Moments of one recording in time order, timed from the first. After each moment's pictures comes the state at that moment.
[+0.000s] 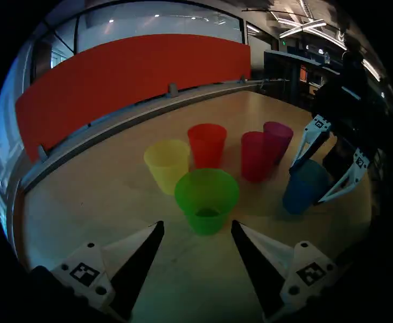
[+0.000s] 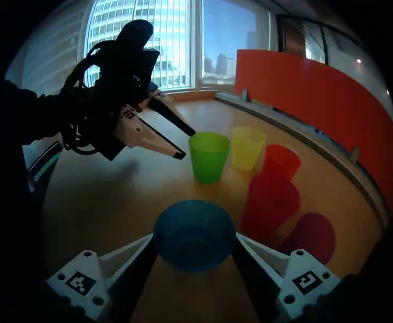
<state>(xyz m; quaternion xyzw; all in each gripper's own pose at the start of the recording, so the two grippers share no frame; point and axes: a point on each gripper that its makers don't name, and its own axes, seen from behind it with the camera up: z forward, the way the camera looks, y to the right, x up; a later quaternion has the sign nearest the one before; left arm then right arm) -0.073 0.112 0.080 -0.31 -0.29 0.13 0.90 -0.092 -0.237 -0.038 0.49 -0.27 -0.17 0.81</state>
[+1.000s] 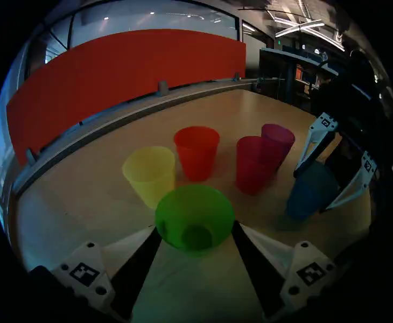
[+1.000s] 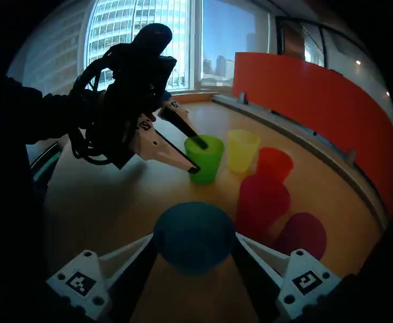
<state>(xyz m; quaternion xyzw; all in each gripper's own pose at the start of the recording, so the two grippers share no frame) -0.086 0.147 0.102 -0.33 -0.30 0.12 0.89 -0.083 -0.226 -0.034 0.49 -0.26 -0.17 0.81</state>
